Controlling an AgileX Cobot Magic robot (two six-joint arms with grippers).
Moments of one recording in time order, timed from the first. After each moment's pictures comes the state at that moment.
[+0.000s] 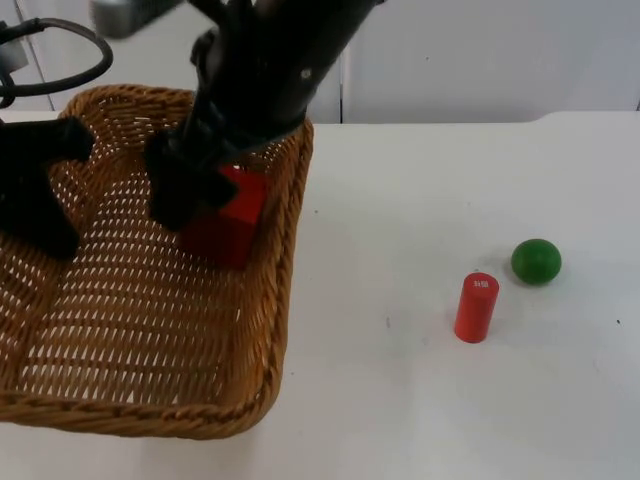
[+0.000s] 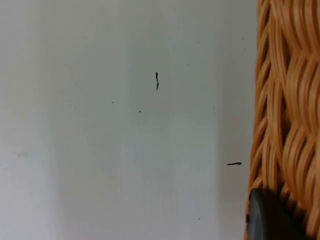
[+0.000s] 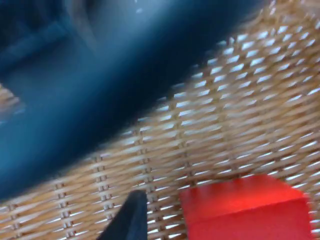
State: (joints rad) right arm 0.83 2.16 -1.88 0.24 0.83 -0.54; left arm 0.02 1.64 -0.94 -0.53 0.79 0.36
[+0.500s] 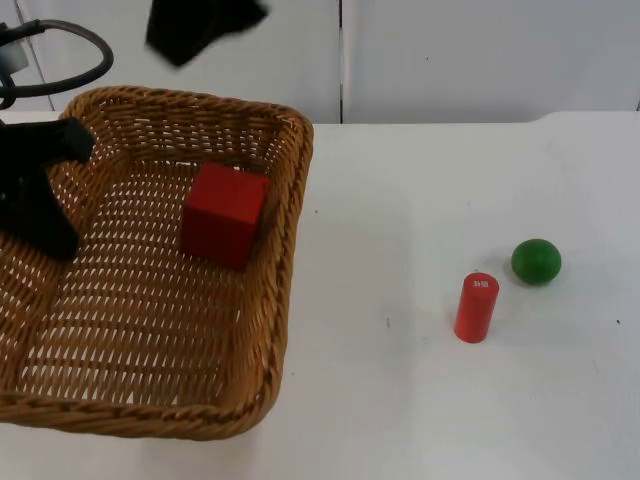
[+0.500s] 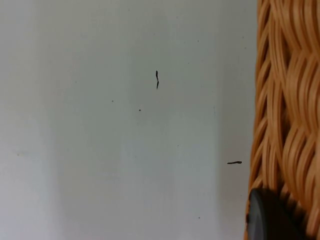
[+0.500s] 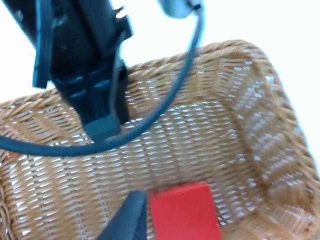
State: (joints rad) right arm 0.81 1.92 -1.88 0.21 0.89 -0.51; left arm 0.02 1.64 -0.94 -0.53 0.79 0.36
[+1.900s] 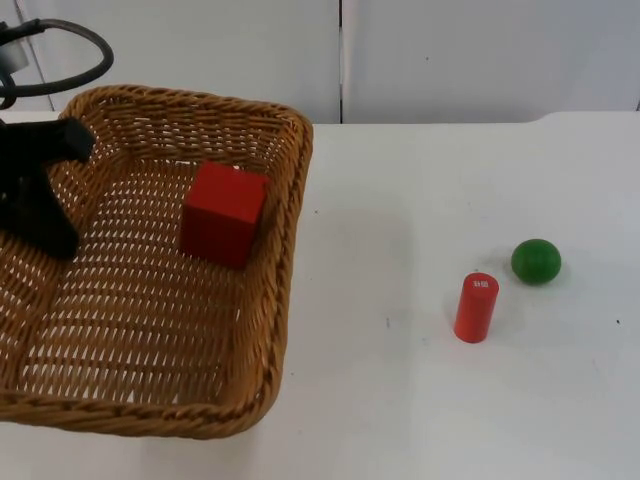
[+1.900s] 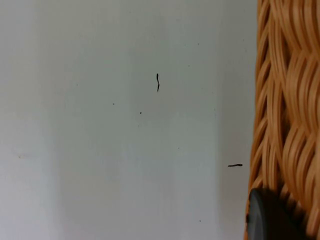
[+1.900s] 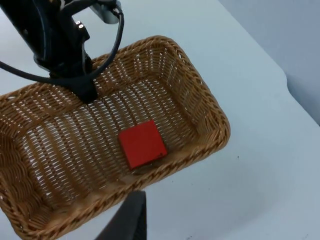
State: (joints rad) right arm 0.69 1.44 -1.61 0.19 0.98 -0.44; left arm 0.02 1.64 -0.94 -0.53 0.78 0.36
